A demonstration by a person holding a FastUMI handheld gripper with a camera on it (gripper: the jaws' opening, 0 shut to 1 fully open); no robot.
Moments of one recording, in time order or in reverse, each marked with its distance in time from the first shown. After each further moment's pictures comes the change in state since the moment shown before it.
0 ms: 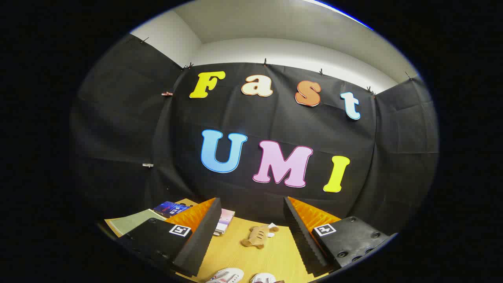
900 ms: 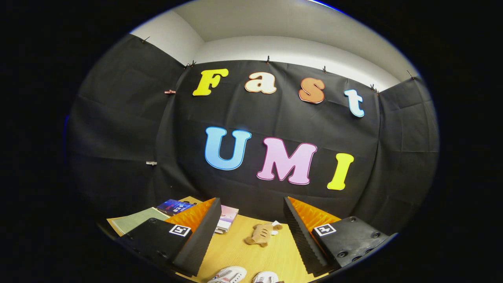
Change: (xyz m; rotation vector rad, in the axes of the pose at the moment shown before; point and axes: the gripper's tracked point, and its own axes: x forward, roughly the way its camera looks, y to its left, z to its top) arm 0.000 0.010 -0.006 0.005 0.023 0.023
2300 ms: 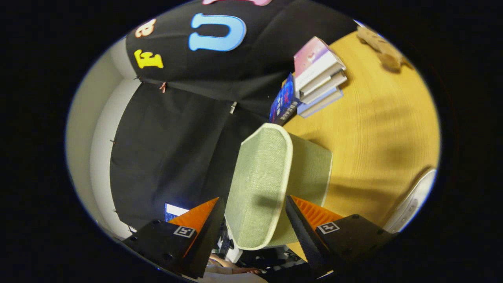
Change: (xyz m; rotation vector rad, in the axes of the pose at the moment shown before) arm 0.041 0.237 -0.280 1.189 0.935 0.874
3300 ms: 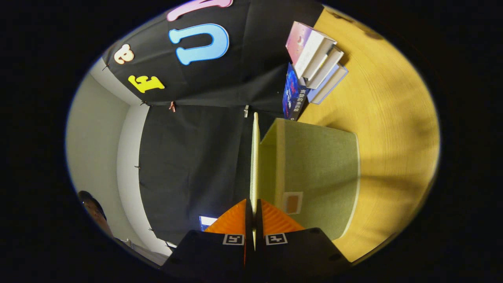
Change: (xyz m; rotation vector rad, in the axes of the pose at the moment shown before) arm 0.006 0.053 0.011 0.163 -0.047 0.189
